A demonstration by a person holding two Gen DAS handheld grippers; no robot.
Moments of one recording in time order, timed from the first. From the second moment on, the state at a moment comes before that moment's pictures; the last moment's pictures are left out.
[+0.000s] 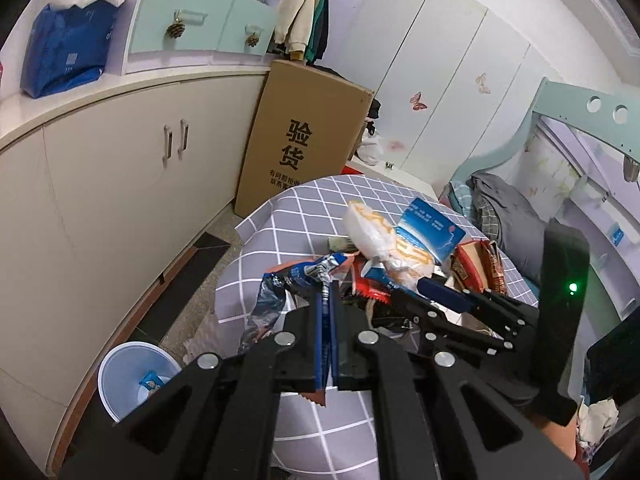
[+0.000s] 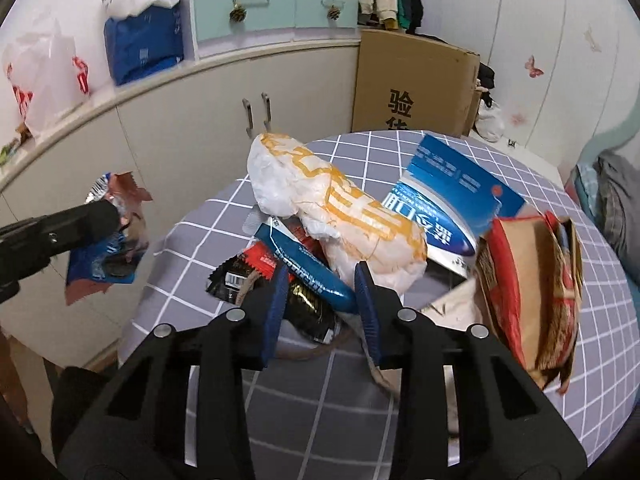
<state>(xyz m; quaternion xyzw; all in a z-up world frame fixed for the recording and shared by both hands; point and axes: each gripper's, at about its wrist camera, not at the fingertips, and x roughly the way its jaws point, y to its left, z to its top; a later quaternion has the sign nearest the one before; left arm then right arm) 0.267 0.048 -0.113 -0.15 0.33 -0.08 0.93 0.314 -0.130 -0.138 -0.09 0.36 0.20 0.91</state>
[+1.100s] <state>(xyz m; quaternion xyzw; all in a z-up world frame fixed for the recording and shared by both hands) 0.246 0.089 -0.115 -0.19 0.31 -0.10 0.93 0.258 -0.132 -0.084 -0.03 0.31 0.25 0.92</state>
